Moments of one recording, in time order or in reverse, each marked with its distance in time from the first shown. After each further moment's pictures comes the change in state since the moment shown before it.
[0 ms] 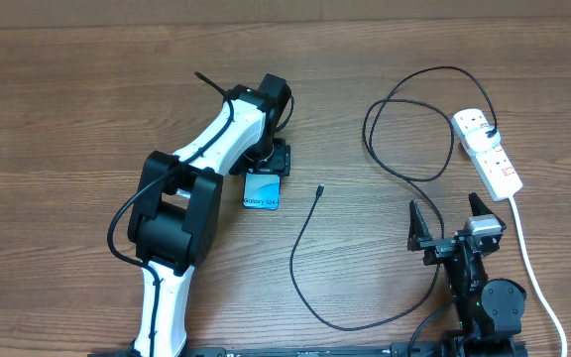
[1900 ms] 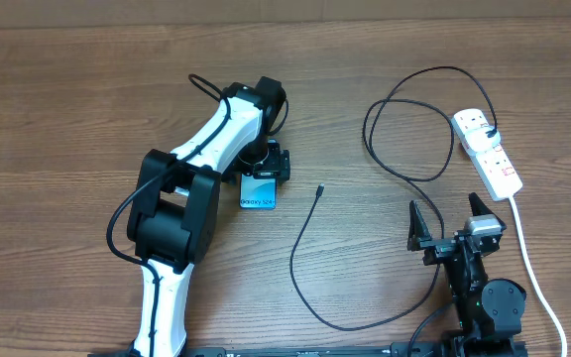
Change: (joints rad) left arm 0.012 0.009 0.012 -0.093 0.019 -0.056; right arm 0.000 0.000 0.000 0.000 0.000 0.000
